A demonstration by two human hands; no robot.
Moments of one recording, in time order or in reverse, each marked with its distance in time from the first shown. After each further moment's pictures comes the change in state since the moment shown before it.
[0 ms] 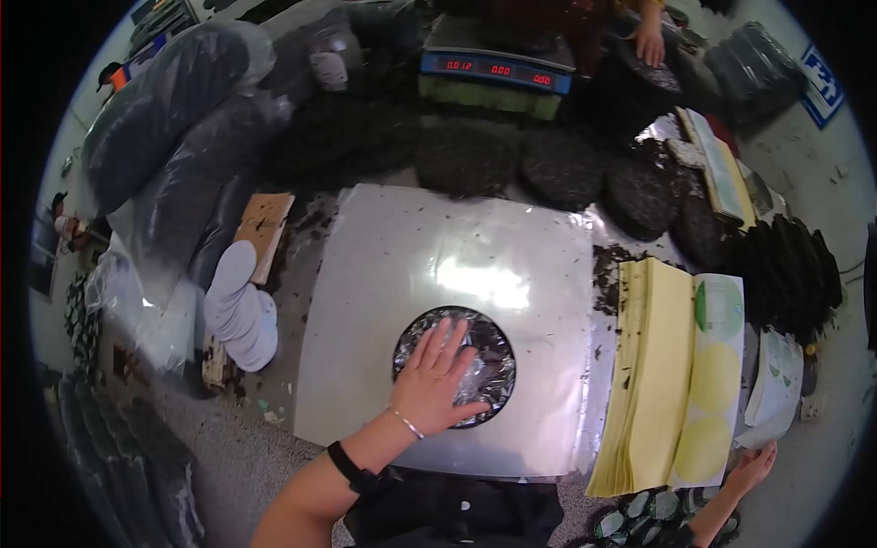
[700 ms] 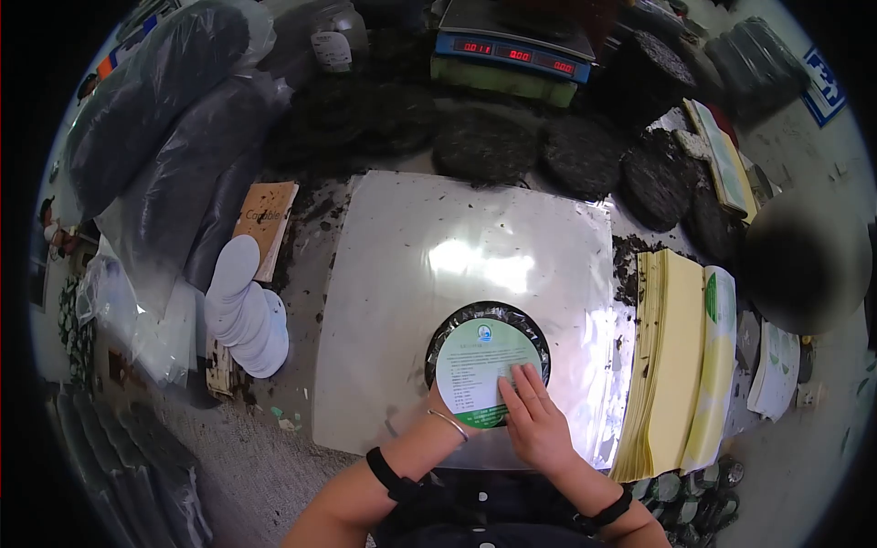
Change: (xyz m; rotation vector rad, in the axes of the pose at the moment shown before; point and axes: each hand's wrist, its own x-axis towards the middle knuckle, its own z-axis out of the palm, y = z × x) left_hand -0.005 -0.005 0.036 -2.184 -0.090 -0.738; right_hand -0.461 -0.054 0.318 -0.534 -1.489 -0.889
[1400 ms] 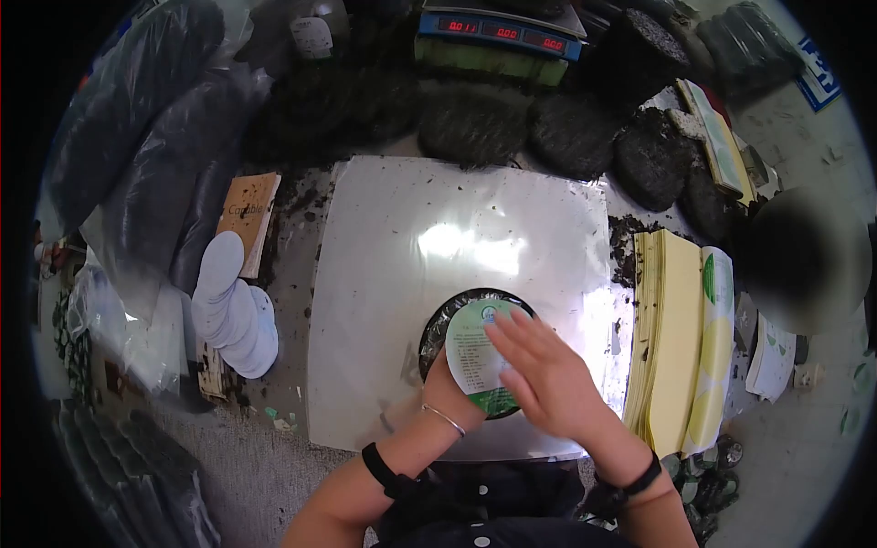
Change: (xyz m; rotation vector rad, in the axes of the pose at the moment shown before) left_hand -0.005 0.009 0.002 1.786 0.086 0.603; right_hand 0.088 0.004 -0.056 -0.011 -0.373 0.063
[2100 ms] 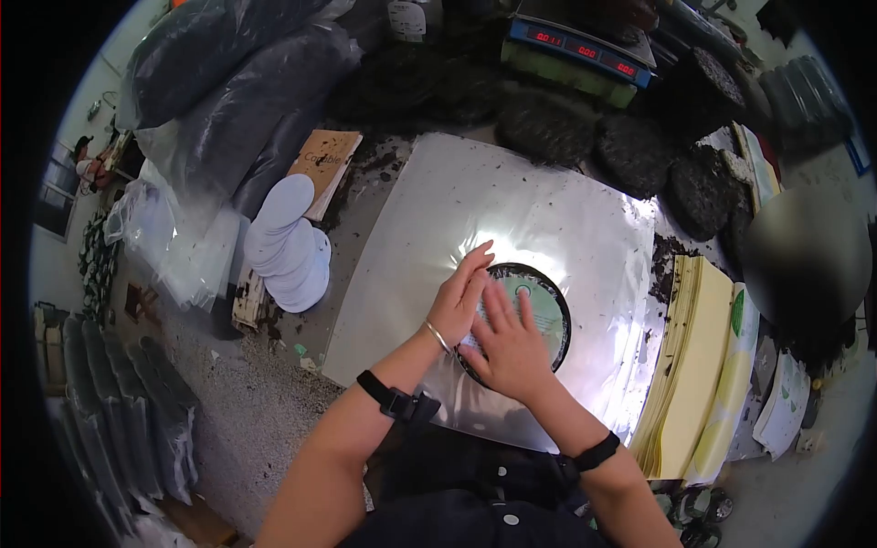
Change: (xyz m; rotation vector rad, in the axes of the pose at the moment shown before) left_hand 0.007 -0.071 -0.024 -0.754 0.465 -0.206; right_hand 0.029 -0.040 0.089 -0.185 0.215 -0.239
